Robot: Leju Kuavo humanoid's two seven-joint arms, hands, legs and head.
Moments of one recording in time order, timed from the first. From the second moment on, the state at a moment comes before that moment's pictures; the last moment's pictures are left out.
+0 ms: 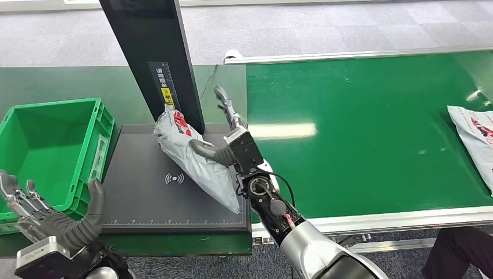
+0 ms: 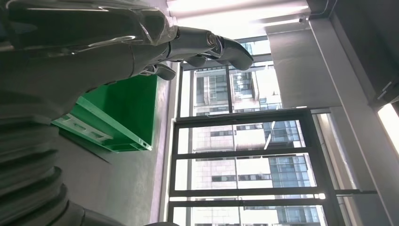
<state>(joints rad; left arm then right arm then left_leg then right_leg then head) 0.07 -0.34 -0.10 -1.62 -0.32 0.69 -0.70 -0.66 0.28 0.49 -0.51 0.00 -0.22 -0.69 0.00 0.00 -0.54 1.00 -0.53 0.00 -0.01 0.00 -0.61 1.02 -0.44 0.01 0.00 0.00</state>
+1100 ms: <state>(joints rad) 0.00 -0.27 -0.26 -1.29 -0.68 0.61 -0.48 -0.42 0.26 0.23 -1.10 -0.02 -0.14 -0.70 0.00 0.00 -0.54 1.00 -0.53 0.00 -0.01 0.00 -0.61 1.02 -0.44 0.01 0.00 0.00</state>
